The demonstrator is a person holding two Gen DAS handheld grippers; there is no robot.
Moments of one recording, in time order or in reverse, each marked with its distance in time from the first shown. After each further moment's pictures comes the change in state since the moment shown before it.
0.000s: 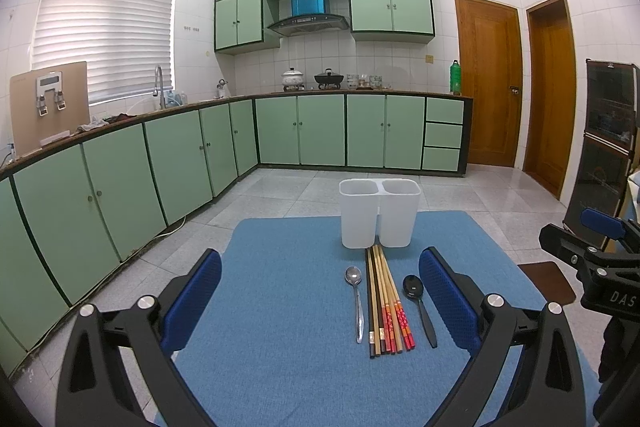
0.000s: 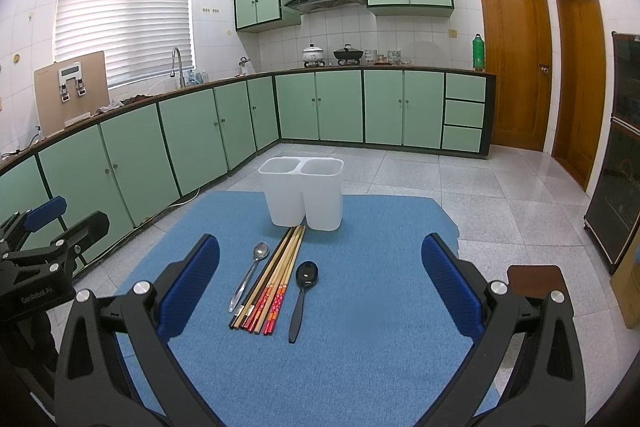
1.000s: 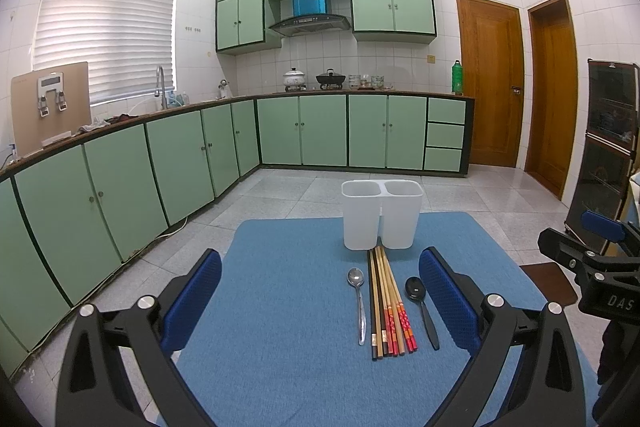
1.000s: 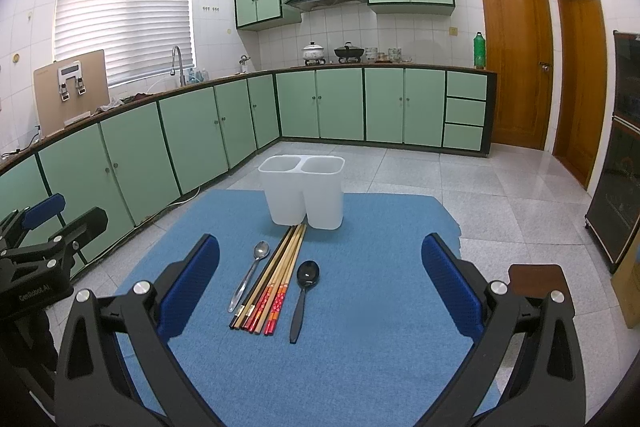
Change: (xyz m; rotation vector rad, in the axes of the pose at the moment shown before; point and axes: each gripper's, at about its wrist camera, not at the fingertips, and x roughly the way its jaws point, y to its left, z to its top) left arm 0.000 0.002 0.001 0.003 -0.001 0.005; right arm -0.001 -0.004 -0.001 0.002 0.005 0.003
